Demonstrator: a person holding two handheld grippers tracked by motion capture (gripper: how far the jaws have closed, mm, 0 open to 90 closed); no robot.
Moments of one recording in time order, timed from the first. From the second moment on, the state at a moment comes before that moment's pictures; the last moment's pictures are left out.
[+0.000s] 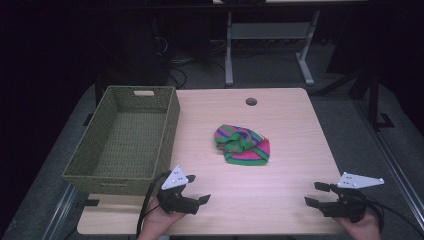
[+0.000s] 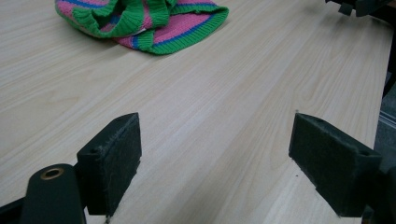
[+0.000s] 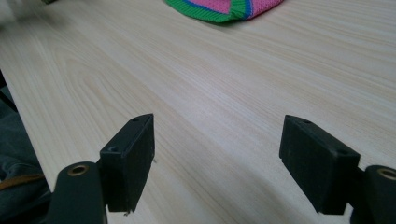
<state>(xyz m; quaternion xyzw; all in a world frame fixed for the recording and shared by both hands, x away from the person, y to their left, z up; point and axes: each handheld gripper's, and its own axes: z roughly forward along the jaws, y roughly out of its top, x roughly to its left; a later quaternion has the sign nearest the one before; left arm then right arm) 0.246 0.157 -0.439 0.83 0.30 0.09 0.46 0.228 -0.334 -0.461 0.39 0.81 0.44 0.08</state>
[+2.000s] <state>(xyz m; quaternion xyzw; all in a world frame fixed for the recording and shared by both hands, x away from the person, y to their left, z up) 0.245 0.157 -0.439 0.83 0.29 0.09 0.46 0.310 -0.275 -0.396 0.33 0.86 0.39 0.03</state>
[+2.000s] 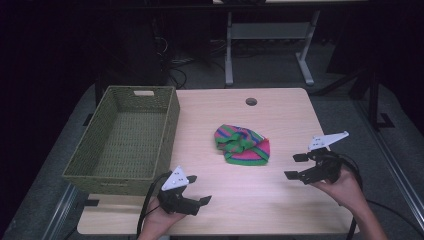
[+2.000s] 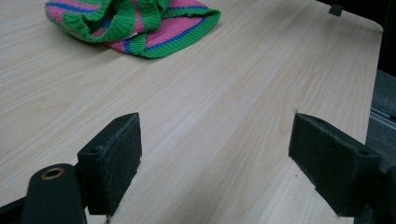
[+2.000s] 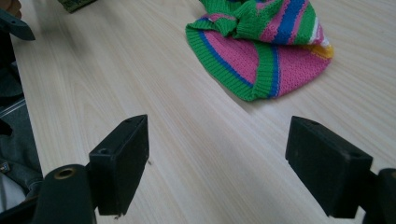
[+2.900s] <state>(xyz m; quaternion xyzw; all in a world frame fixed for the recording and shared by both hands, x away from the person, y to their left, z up) 0.245 0.158 -0.438 0.83 0.28 0.09 0.46 0.366 -0.234 -0.361 0.30 0.87 0.39 0.01</state>
